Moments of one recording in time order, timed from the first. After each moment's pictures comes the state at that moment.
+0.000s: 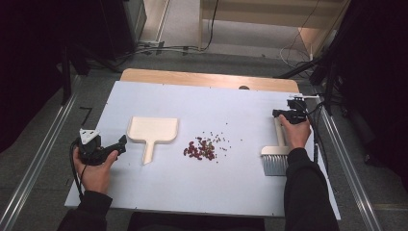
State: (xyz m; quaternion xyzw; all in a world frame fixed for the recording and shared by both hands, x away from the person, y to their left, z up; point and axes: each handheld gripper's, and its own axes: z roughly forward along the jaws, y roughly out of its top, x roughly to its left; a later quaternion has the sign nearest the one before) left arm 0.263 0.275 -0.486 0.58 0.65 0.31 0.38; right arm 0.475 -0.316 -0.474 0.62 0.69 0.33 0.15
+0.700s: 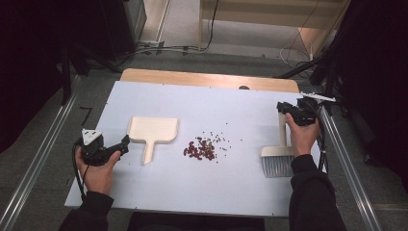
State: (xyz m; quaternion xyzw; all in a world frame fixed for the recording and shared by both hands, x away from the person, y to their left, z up) left arm 0.261 0.266 -0.482 0.58 0.65 0.31 0.39; right arm 0.429 -0.312 -0.423 0.58 0.67 0.42 0.20
